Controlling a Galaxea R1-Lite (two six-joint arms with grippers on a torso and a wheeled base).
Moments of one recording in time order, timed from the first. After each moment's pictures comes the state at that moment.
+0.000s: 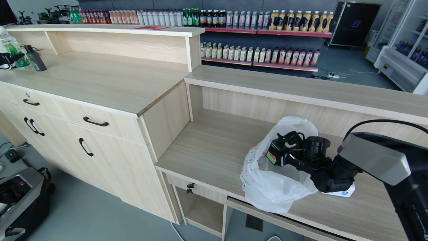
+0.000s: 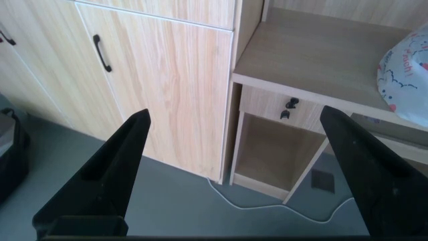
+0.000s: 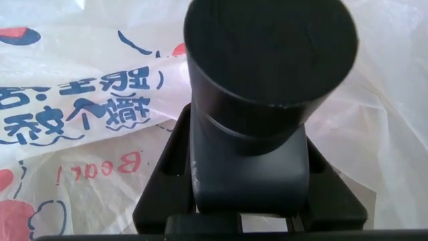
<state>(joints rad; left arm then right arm) 0.00 0.00 0.00 0.00 -0.02 -0.01 0.10 2.57 -1.18 -1.15 0.36 -0.20</state>
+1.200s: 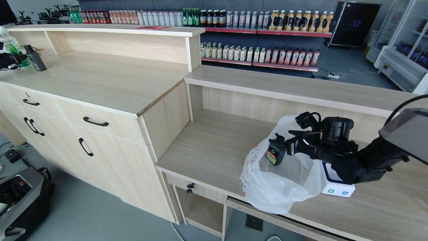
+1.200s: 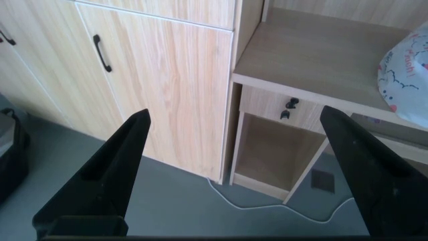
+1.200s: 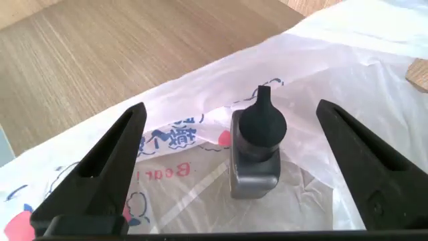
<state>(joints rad) 0.00 0.00 0.00 0.00 -0.02 -0.01 0.13 2.19 -0.95 -1.01 0.35 -0.19</state>
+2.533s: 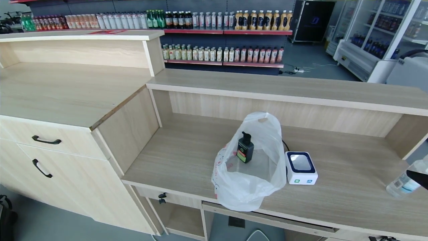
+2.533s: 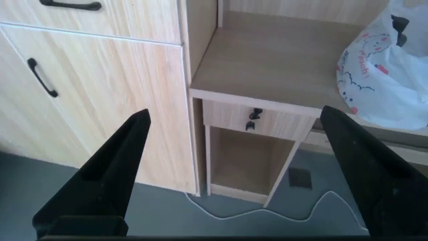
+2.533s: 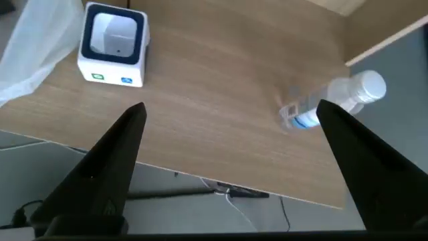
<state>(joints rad) 0.00 0.00 0.00 0.00 -0.02 -0.01 -0.57 1.20 -0.51 -0.24 0.31 -0.48</state>
